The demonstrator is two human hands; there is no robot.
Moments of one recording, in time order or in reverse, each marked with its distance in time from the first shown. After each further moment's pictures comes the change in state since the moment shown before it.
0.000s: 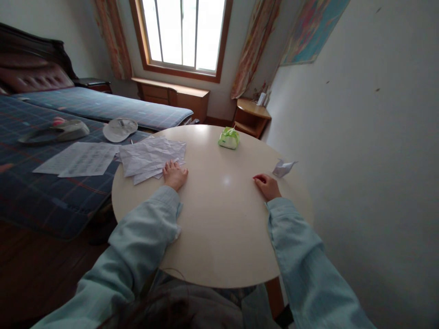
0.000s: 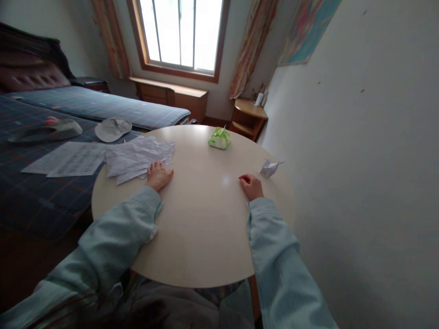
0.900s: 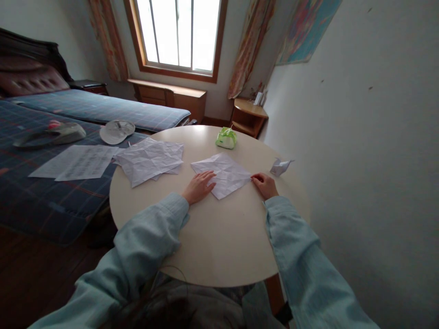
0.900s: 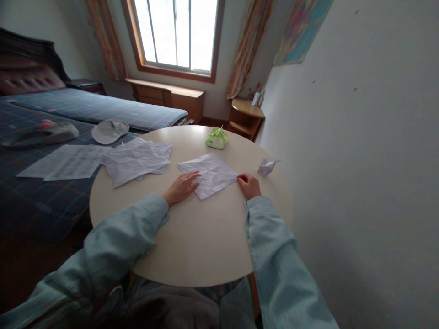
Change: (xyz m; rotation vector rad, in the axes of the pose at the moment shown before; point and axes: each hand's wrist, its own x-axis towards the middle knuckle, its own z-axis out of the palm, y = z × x) left_hand -0.044 0.053 -0.005 -0.490 -0.208 0.682; right_hand 0.000 -0.001 0.002 0.031 0.006 0.007
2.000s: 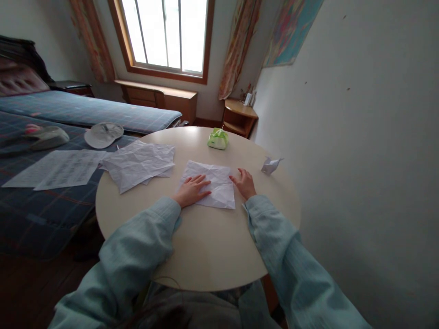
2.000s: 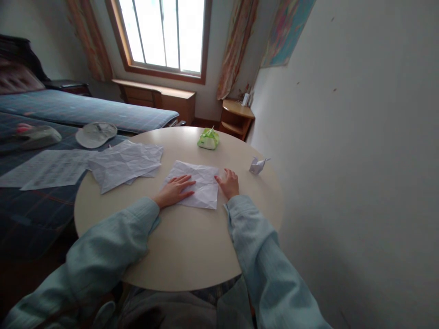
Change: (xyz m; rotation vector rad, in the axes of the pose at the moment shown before) left_hand 0.000 -0.003 -0.003 0.223 -0.279 -0.005; right_hand 0.002 -0.024 0.045 -0.103 0.142 -0.004
